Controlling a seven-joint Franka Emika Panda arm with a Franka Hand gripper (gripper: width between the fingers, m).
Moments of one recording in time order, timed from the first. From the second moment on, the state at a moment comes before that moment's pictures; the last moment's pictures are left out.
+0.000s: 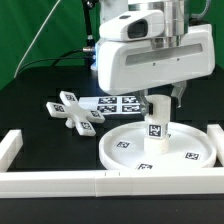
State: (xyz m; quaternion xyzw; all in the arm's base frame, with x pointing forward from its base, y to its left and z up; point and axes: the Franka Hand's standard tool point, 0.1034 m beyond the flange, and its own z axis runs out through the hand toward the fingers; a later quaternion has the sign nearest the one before) arm 0.570 0.044 0.080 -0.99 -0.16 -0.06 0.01
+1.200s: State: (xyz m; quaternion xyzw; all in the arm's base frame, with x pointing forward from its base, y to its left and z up) arm 0.563 0.030 0.076 -0.85 0.53 -0.03 0.08
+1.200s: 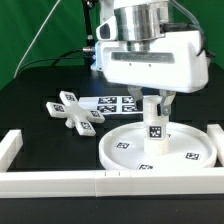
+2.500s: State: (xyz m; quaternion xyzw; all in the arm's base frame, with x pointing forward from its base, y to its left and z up) arm 0.567 0.041 0.076 -0.98 0.17 -0.02 0.07
